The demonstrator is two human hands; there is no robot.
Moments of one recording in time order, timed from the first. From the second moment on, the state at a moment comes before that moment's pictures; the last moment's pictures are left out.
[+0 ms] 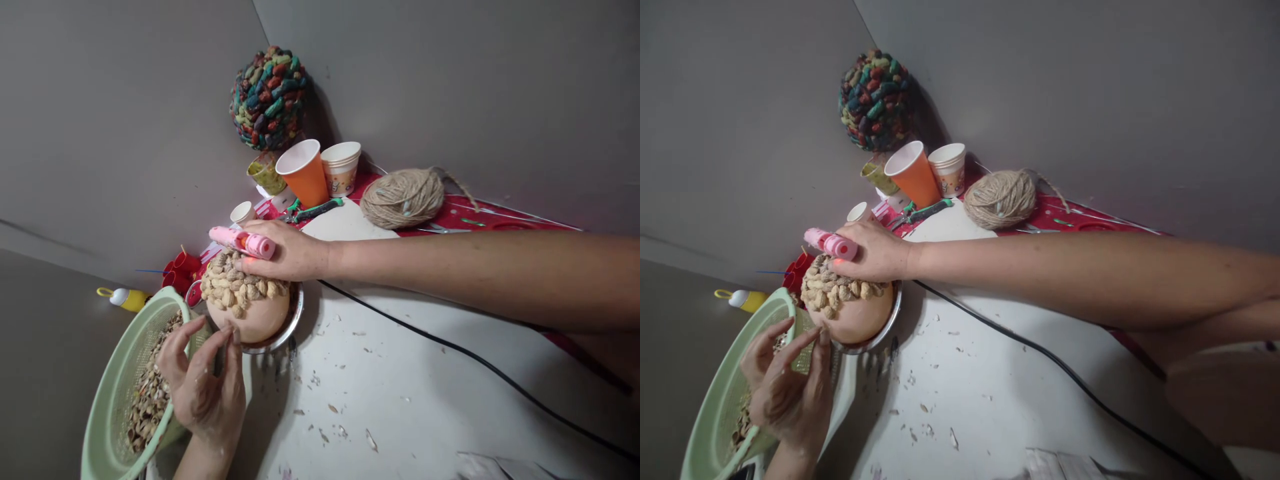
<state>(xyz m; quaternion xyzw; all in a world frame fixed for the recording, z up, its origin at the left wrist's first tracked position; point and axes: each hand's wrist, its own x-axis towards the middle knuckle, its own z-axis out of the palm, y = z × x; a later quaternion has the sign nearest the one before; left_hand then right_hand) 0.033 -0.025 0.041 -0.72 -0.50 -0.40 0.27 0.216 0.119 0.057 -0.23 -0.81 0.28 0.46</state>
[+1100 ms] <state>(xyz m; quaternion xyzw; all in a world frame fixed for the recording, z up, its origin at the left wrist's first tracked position) 0.019 0.012 0.024 -0.71 -0.53 -0.47 -0.04 0.214 0.121 0.055 -0.24 -0.79 0.31 0.47</state>
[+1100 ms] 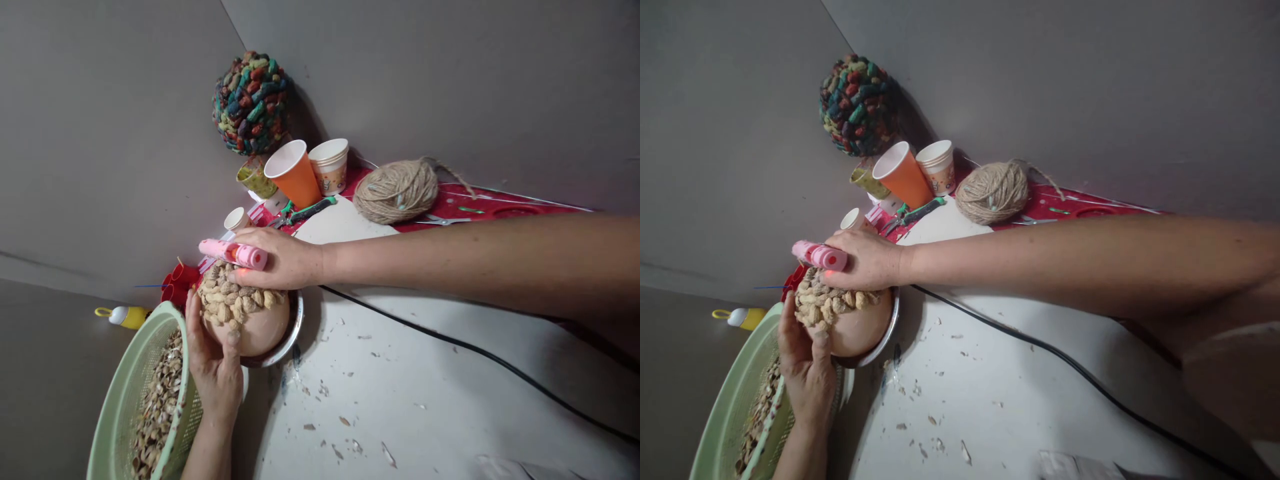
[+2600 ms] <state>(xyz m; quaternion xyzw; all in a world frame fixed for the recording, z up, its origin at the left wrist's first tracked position) 0.025 0.012 0.023 -0.69 -0.53 -0.49 -0.03 0.219 0.113 0.061 -0.20 -0.80 0.28 0.49</state>
